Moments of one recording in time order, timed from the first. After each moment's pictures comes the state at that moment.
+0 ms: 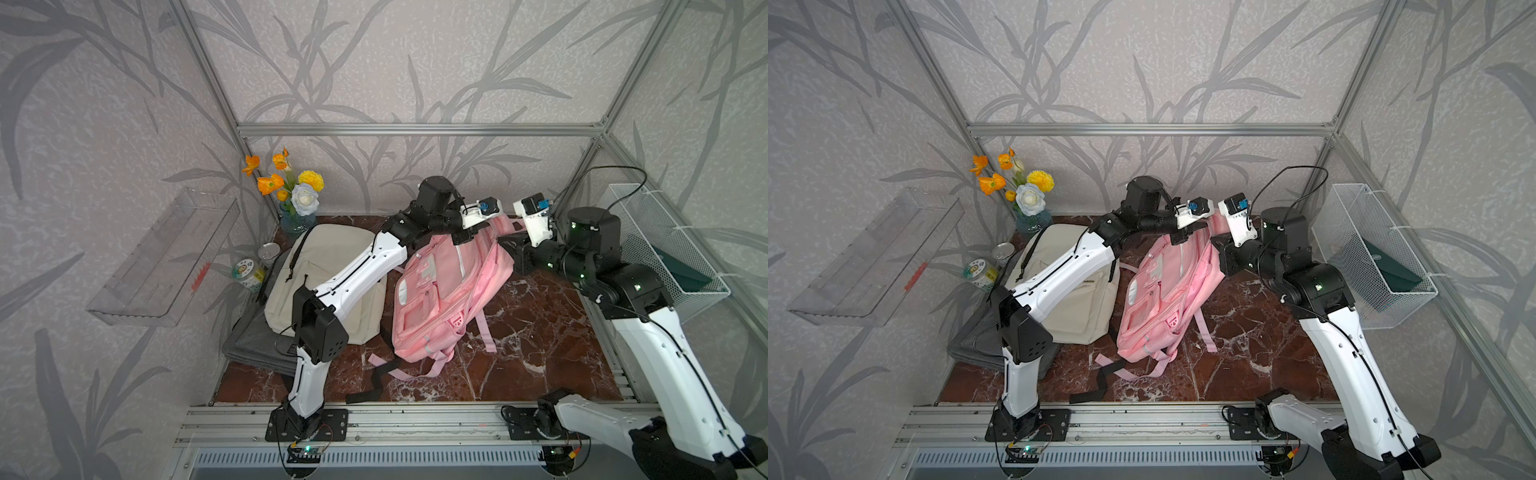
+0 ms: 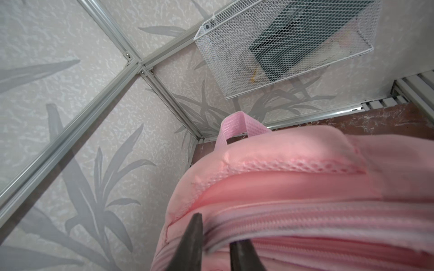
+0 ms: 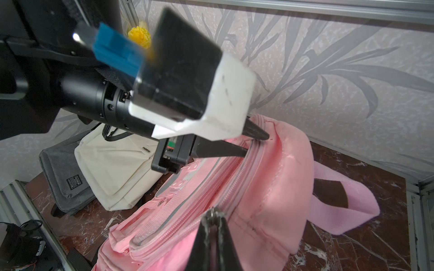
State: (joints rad) left arm -0.73 2.00 2.11 -0.40 0.43 0.64; right arm 0.36 1.12 1.54 -0.87 -0.22 -0.02
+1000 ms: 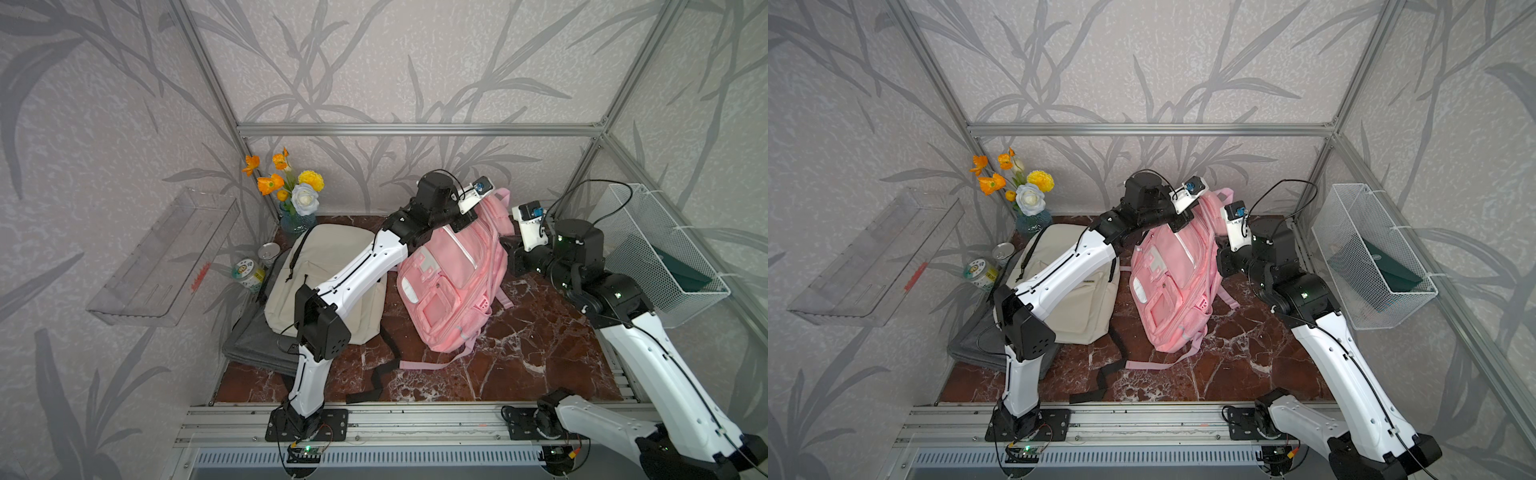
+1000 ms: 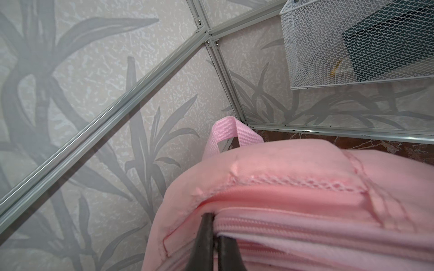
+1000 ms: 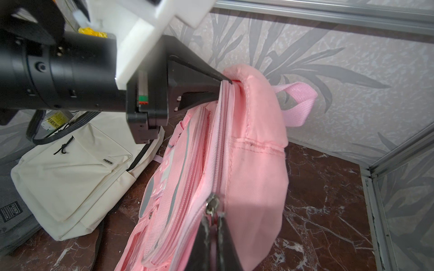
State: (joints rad) left arm -0.70 2.03 2.16 -0.35 0.14 0.47; right arm 0.42 1.06 1.36 -0.71 -0.02 0.02
